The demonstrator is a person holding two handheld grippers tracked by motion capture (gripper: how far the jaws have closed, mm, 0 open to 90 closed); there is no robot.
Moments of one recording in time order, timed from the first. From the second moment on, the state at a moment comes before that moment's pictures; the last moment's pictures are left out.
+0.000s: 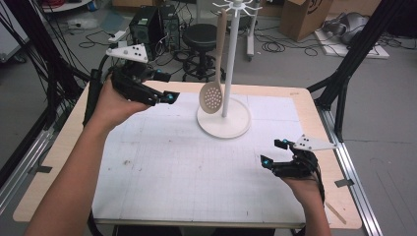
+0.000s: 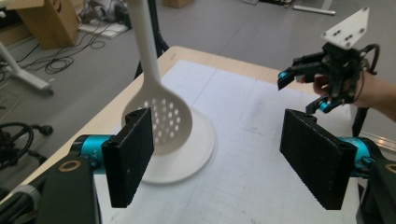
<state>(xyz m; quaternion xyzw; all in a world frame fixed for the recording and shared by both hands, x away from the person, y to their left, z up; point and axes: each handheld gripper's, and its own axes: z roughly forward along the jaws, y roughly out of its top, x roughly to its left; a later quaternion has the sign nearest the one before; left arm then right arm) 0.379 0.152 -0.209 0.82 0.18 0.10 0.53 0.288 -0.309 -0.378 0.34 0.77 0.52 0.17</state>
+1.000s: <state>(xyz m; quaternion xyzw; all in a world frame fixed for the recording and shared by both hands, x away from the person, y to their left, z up) 0.330 0.192 -0.304 0.80 0.20 0.10 0.56 0.290 -0.307 -0.381 0.34 0.77 0.51 0.17</state>
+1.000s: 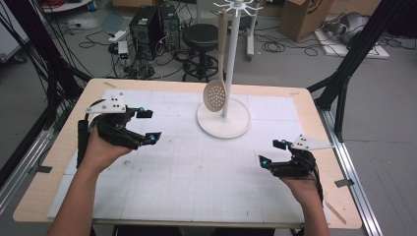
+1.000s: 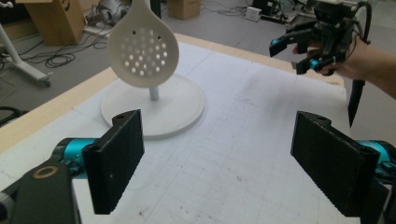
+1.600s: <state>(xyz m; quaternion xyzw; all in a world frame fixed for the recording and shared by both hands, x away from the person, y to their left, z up) 0.333 0.209 -0.339 0.79 0.23 0.10 0.55 0.291 -0.314 -0.385 0.34 0.77 0.51 0.16</state>
